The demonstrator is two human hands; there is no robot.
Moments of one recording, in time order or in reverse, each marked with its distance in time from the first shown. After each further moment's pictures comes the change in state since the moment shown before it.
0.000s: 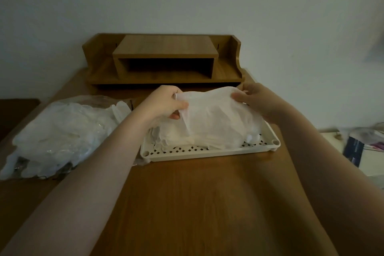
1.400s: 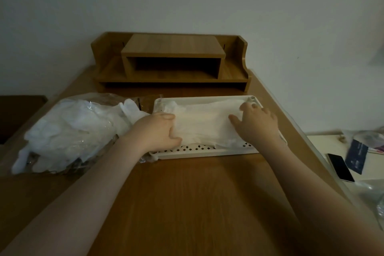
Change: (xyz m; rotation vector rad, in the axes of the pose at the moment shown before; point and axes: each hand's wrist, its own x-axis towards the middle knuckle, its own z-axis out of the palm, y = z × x) left_hand -0.028 -0.057 -0.006 0.996 -0.176 0.196; right_hand -0.028 0.013 0.058 -0.853 0.247 0.129
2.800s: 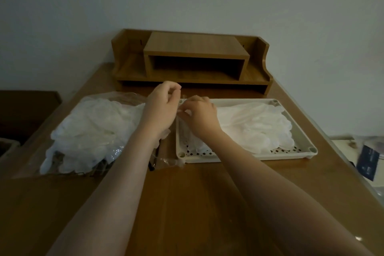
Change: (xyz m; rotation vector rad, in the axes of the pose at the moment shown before) left_hand 0.000 -0.036 -0.018 -0.899 0.651 -0.222; right_hand 0.015 -0.159 0.035 0.339 0.126 -0.430
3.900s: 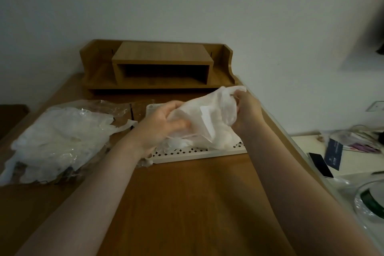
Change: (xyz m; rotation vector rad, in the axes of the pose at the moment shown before) left_hand -0.049 0.059 0.018 -0.550 -0.580 -0.144; right_hand -0.051 0.064 -0.120 1.480 0.386 0.854
